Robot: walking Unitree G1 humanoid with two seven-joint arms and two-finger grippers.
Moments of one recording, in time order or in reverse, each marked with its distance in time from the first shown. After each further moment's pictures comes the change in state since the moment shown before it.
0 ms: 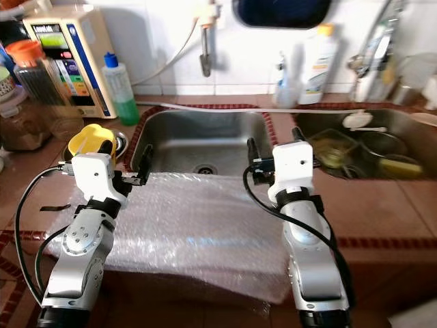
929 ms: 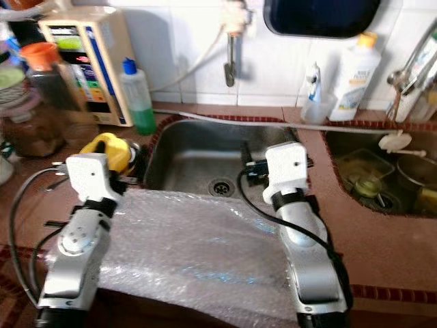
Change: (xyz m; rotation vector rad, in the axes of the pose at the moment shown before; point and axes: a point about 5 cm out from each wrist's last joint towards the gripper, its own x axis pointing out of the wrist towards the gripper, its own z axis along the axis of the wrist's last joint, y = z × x) left arm -0.002 0.012 0.000 0.047 0.004 0.079; right arm -0.002 0.005 0.002 0.000 -0.017 0.044
